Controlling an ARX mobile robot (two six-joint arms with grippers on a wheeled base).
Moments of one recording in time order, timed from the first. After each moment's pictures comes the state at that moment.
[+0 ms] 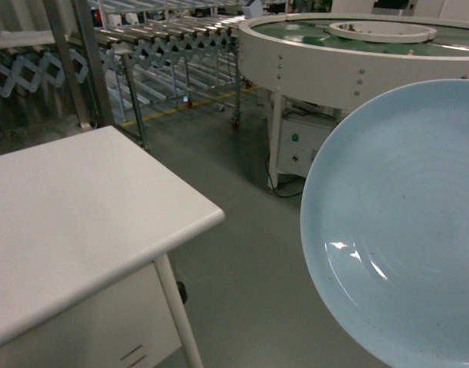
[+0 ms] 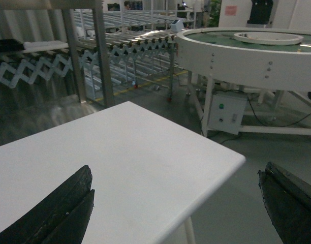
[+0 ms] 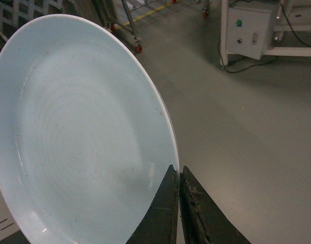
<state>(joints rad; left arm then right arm) 0.00 0.01 0.01 0.00 0.00 0.00 -0.07 0.91 0.32 0.21 -0.40 0.08</state>
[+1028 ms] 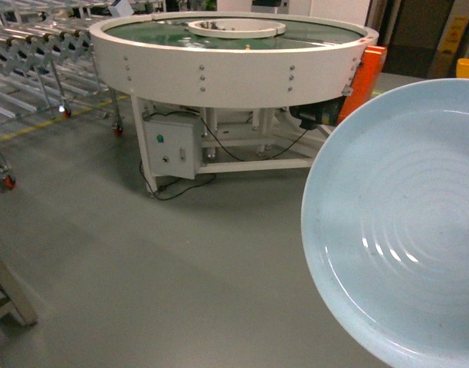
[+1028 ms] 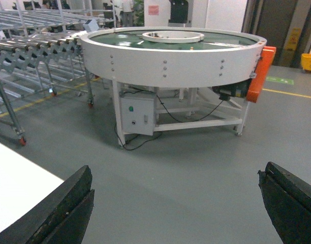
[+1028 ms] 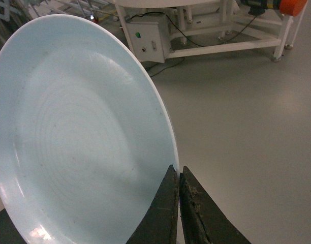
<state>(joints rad) 0.00 0.01 0.01 0.00 0.00 0.00 -0.07 0.90 0.32 0.22 -0.40 0.08</state>
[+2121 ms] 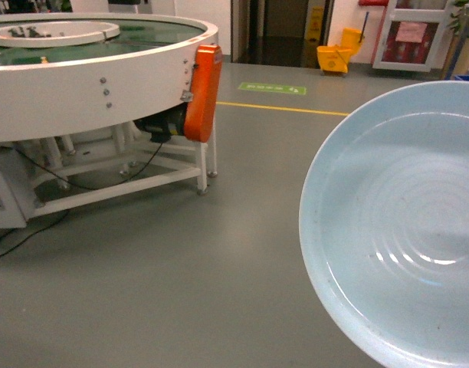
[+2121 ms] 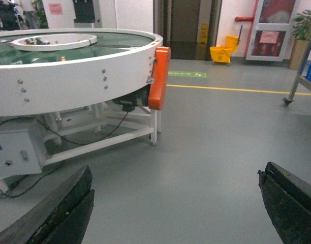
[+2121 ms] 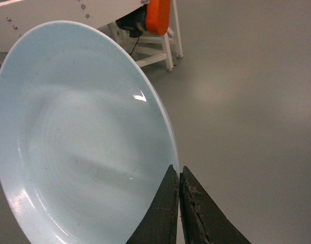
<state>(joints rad) 0.00 0.01 0.01 -0.01 0.00 0.00 -0.07 0.90 0.32 0.21 -0.40 0.08</state>
